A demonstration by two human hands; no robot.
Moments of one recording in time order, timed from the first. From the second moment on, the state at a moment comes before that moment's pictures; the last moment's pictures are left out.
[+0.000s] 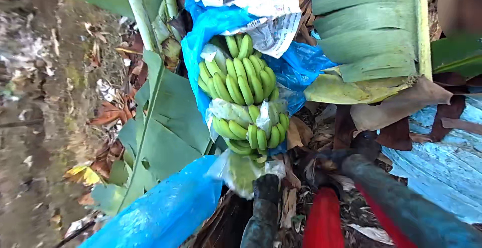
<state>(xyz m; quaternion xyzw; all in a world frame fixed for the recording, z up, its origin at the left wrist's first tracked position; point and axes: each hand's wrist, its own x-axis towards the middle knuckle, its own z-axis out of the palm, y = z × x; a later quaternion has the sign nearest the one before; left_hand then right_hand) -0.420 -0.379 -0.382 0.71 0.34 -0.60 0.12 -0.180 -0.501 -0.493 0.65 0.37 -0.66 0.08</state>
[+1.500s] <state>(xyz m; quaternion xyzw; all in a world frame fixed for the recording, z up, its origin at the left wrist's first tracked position) -0.365 -0.369 -0.208 0.71 0.30 -0.62 0.15 -0.112 -0.615 -0.303 0.70 0.25 -0.66 -0.02</state>
